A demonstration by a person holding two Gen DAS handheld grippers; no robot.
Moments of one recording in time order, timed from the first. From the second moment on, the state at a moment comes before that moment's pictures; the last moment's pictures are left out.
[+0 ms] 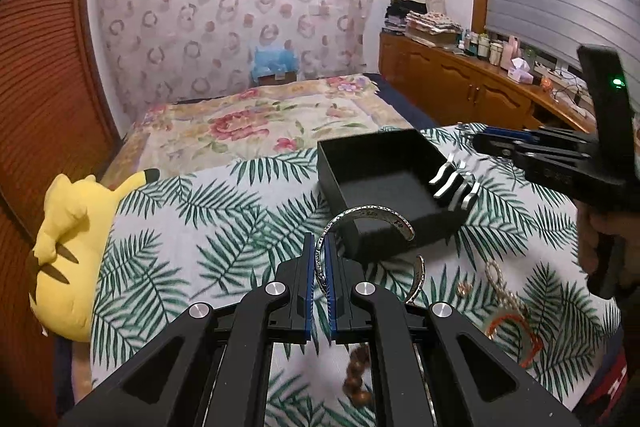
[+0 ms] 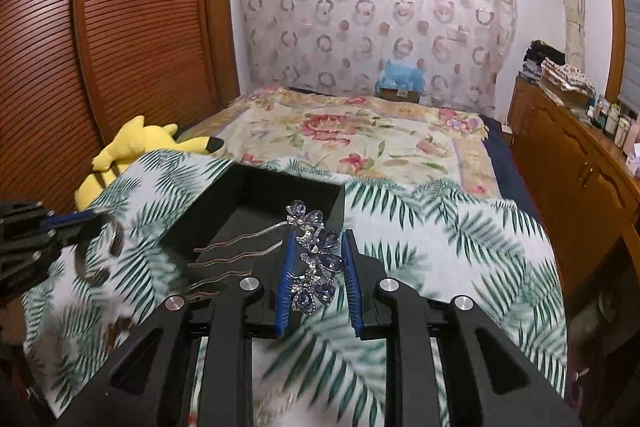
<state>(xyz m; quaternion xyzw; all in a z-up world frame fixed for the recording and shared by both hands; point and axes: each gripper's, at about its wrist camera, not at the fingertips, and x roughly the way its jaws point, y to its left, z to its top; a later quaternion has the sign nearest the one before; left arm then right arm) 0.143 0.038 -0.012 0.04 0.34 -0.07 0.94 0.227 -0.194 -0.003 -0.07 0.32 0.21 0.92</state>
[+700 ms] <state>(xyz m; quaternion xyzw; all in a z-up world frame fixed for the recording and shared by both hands) 0.236 -0.012 -0.032 0.08 0.38 -0.09 0.92 0.254 -0.207 0.002 -0.08 0.31 0.17 0.93</state>
